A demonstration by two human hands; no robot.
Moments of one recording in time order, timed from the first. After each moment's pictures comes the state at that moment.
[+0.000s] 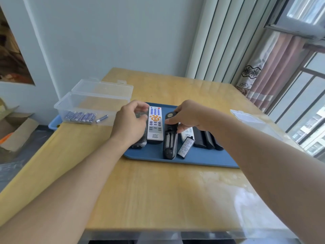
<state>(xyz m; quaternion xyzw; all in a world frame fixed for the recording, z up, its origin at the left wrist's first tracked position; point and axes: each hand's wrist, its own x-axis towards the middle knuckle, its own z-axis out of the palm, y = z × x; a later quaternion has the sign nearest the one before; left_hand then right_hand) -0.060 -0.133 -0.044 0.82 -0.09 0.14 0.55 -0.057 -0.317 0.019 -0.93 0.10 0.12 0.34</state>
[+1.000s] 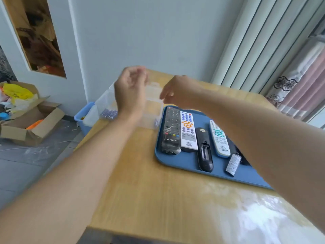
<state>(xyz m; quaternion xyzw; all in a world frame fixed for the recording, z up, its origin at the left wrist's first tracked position) -0.018 -0.068 0.001 0.58 -0.02 0.30 0.75 0.005 -0.210 0.057 -0.98 -0.18 -0.05 0.06</state>
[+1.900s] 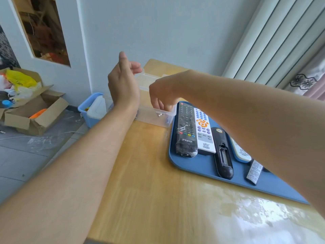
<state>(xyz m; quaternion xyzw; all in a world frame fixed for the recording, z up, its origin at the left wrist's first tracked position) 0.014 -0.030 -0.015 0.59 0.11 0.28 0.75 0.064 -0.134 0.033 -0.89 -0.32 0.18 -0.27</state>
